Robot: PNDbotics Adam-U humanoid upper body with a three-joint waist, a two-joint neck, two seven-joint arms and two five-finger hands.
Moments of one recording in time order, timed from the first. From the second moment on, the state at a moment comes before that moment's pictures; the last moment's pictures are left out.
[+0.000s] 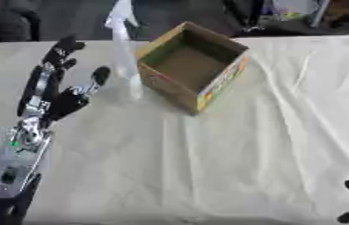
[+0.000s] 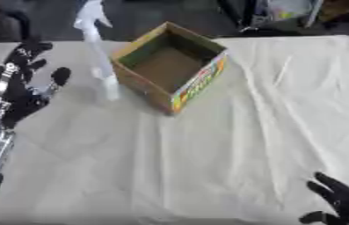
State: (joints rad) left arm -0.03 0.41 0.13 -1.95 -0.07 0.06 0.11; right arm 0.19 0.01 -0.11 -1.90 -0.20 -0.23 0.90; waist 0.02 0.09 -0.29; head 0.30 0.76
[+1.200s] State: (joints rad) left arm -0.25 0.59 0.07 -1.61 0.12 0.02 0.09; right arm 0.19 0.01 -0.10 -1.90 -0.20 -0.23 0.91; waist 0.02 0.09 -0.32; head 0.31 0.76
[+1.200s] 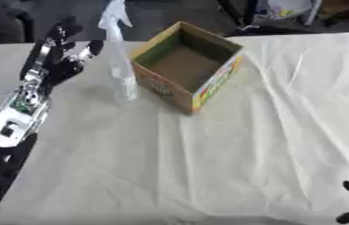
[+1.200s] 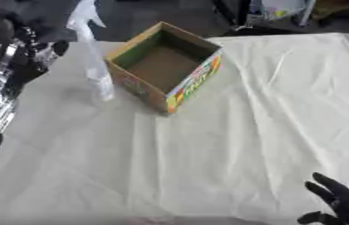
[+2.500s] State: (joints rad) left arm -0.43 0.63 -0.04 -1.45 0.14 0.02 0.07; right arm 0.18 0.01 -0.08 -1.89 -0.20 -0.23 0.91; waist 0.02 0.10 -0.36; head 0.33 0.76
